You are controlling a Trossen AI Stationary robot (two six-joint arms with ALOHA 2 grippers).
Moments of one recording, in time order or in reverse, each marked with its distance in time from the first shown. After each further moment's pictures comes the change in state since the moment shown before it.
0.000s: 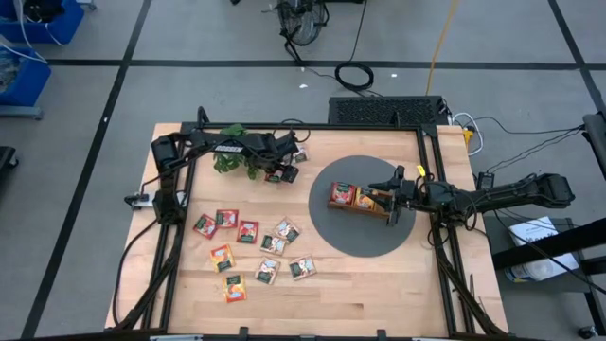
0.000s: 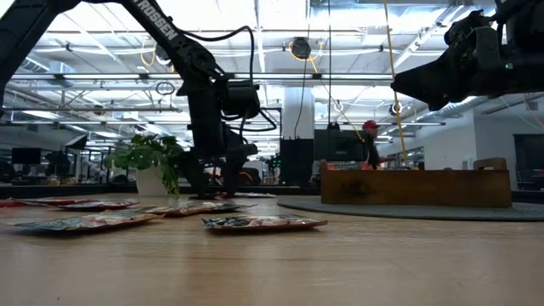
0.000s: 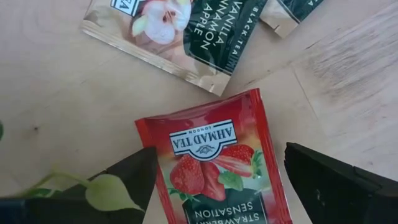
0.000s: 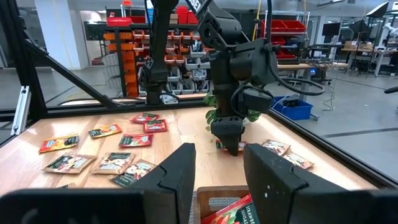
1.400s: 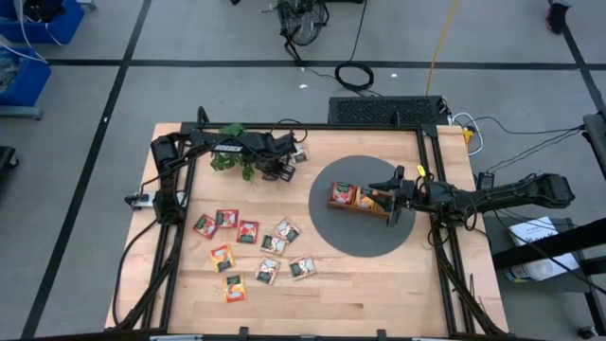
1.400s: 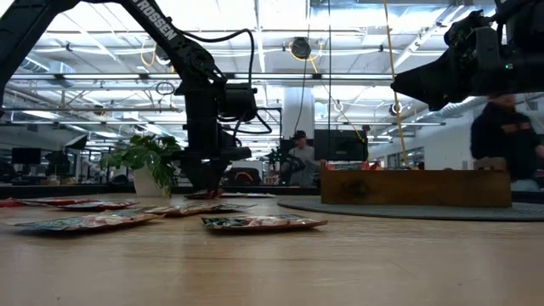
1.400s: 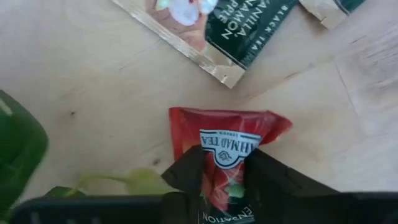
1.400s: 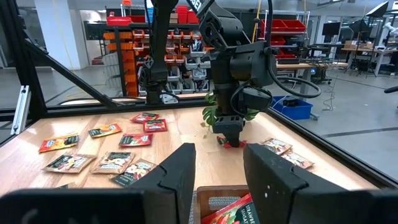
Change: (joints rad) left arm 0.003 -0.002 -0.005 -0.097 -0.005 -0.043; right arm 0.000 0.000 0.000 -0.002 0.000 0.001
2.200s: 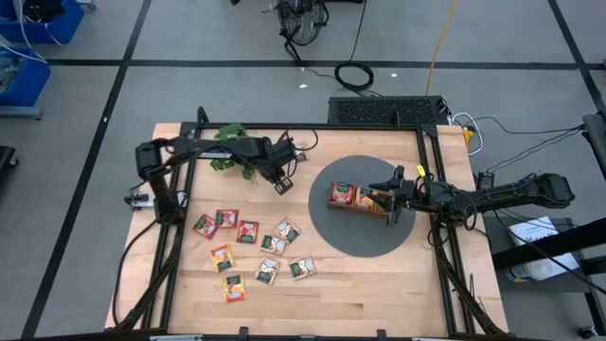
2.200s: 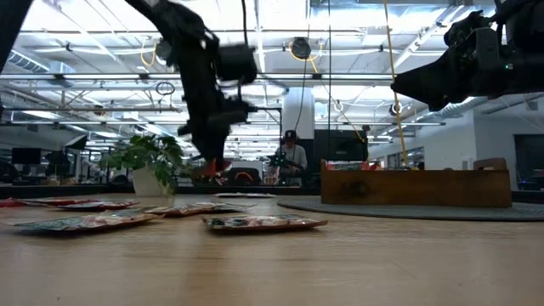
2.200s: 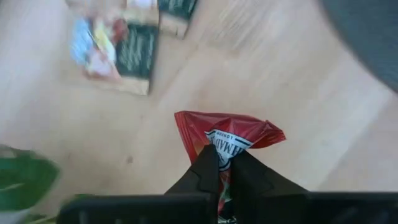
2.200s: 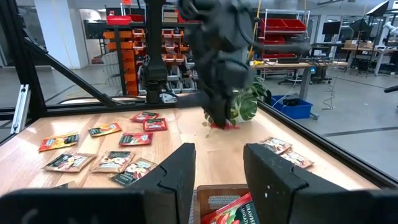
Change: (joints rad) left arm -0.125 -0.192 -0.005 0.007 -0.046 0.396; right arm 0.000 0.000 0.000 -0.003 0.000 0.000
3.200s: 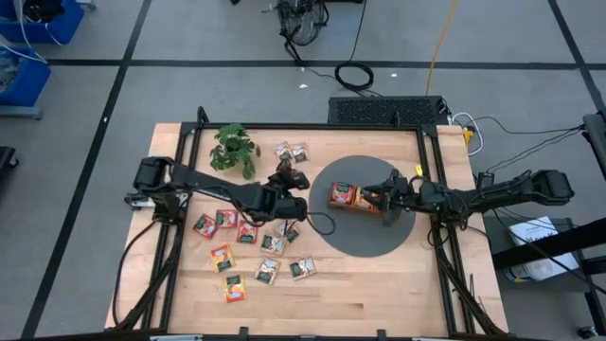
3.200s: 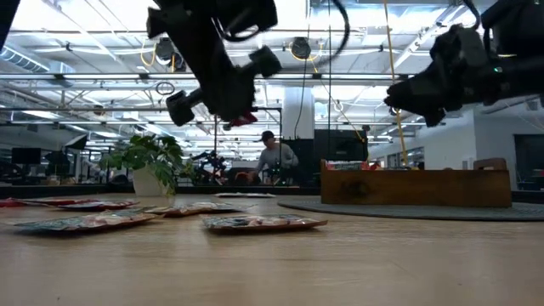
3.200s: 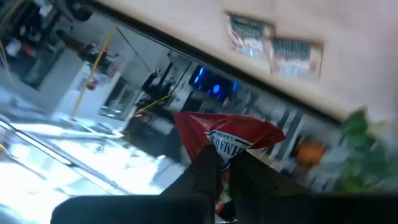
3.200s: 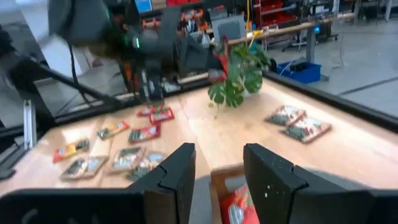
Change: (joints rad) left arm -0.417 0.048 0.004 0.227 -0.998 1.773; right arm -0.014 0.157 0.029 0.044 -0.003 0.213
